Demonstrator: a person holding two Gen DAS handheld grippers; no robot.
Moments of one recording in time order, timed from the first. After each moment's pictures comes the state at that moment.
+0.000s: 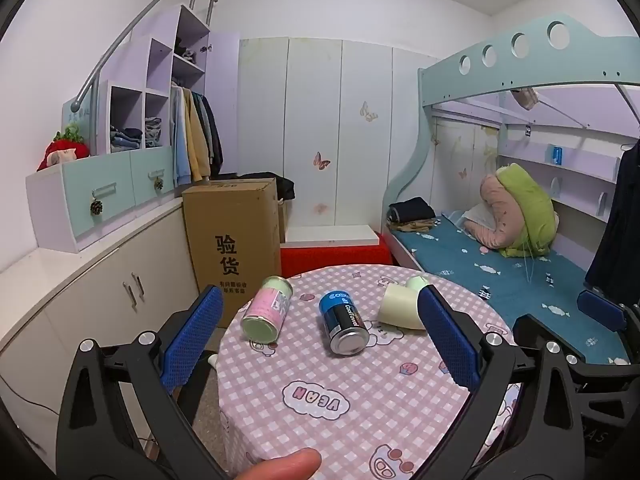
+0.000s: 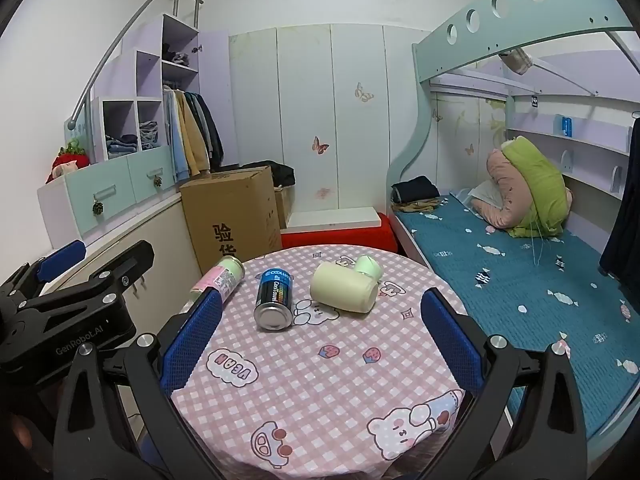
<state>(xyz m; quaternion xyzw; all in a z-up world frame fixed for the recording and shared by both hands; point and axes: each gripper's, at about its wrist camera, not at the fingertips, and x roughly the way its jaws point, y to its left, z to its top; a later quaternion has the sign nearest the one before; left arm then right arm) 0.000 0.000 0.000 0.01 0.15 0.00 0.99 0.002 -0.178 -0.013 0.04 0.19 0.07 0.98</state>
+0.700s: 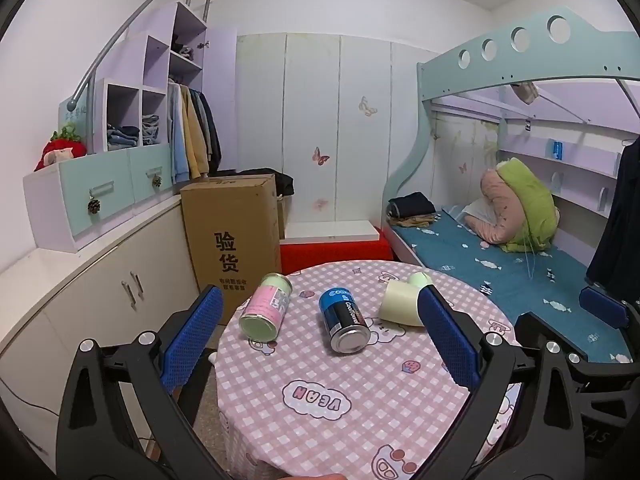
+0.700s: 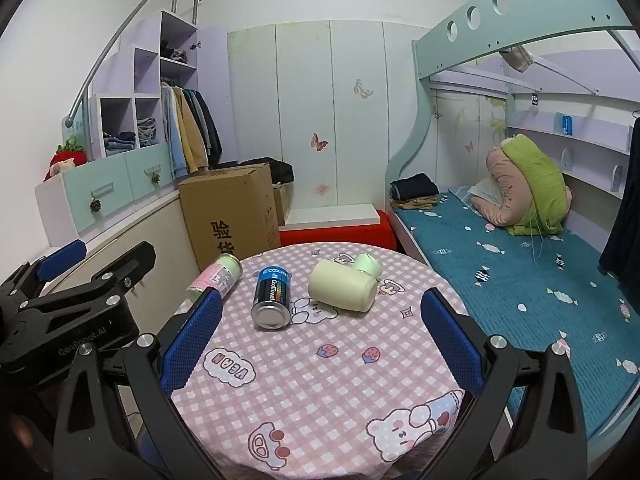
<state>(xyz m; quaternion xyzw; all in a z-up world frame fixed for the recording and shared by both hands) 0.003 -0.002 -0.006 0.01 0.16 0.00 0.99 0.011 -0.176 -0.021 0.04 0.19 0.07 0.98</state>
